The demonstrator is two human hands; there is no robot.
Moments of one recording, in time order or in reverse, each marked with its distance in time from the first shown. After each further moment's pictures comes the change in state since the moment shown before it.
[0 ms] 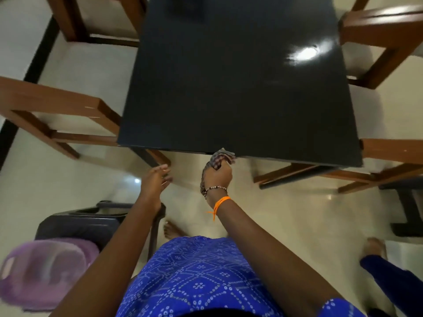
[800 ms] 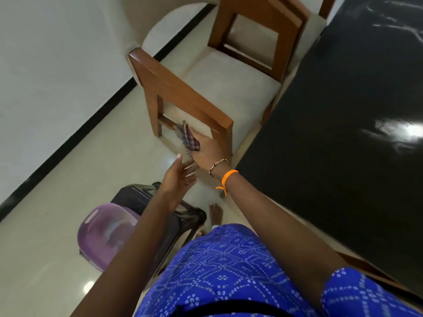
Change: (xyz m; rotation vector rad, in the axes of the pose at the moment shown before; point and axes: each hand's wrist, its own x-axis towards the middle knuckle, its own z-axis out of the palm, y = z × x) left_hand 0.058 0.071 -0.183 -0.507 -0.051 0.016; right_hand -0.100 -0.130 0.247 -0.648 -1.033 -0.761
